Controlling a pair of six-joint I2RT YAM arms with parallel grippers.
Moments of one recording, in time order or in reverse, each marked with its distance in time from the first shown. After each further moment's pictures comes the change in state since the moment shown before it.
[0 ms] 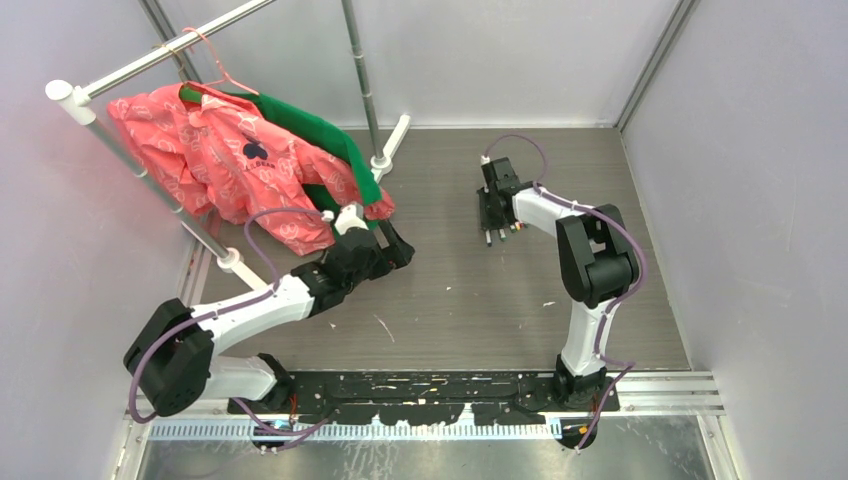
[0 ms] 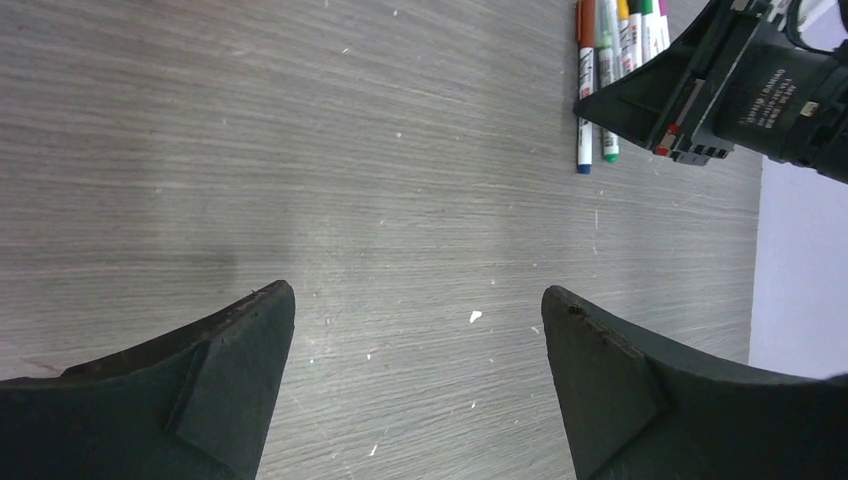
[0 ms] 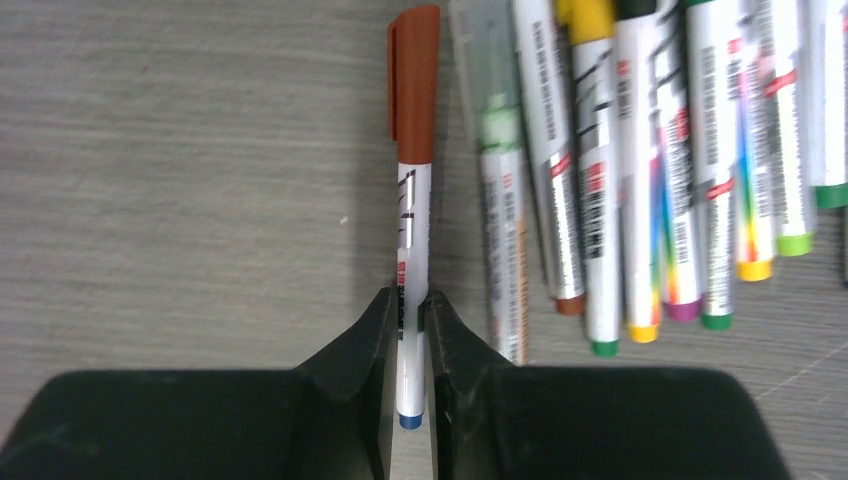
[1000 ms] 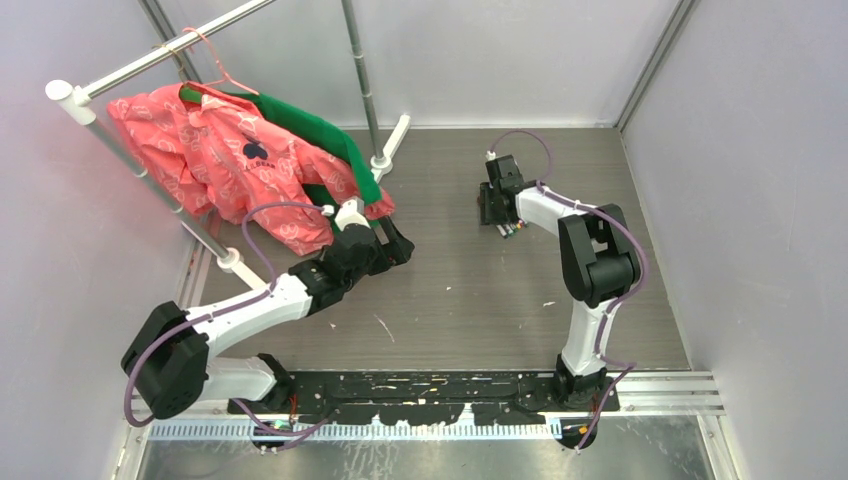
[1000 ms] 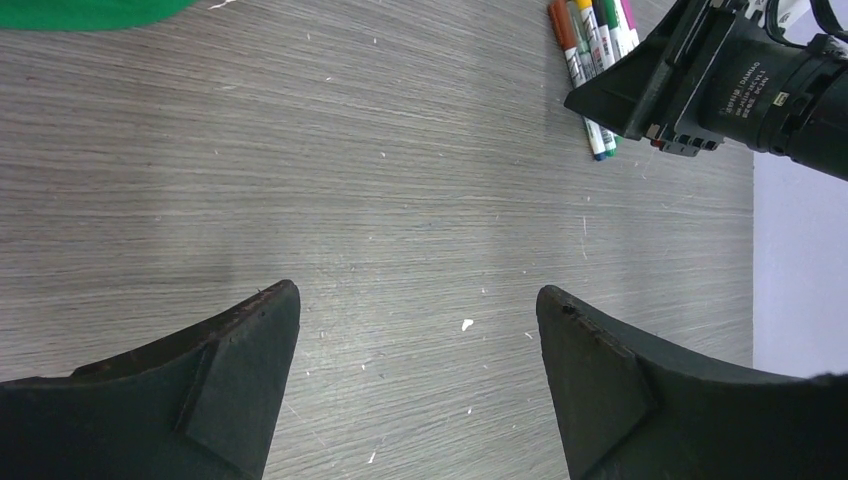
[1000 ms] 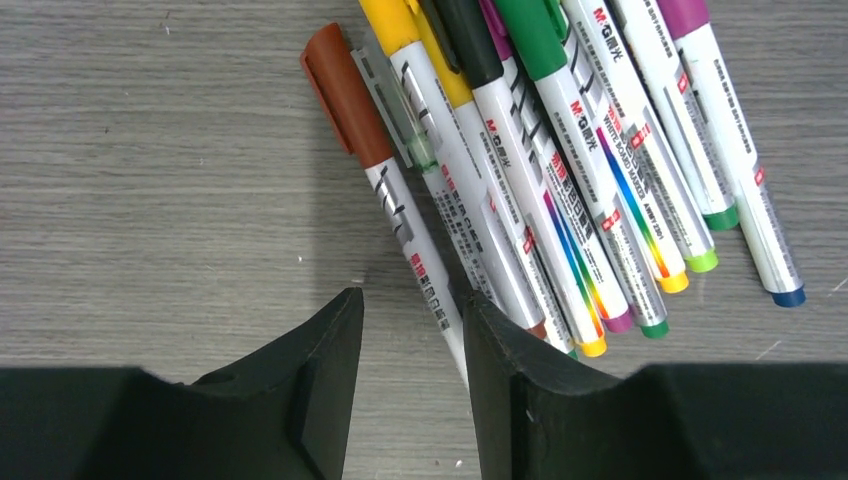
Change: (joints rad) left arm -0.001 -0.020 0.016 -0.007 -0.008 0.050; right arm -0.014 -0.015 -0.010 0.034 0.058 -0.004
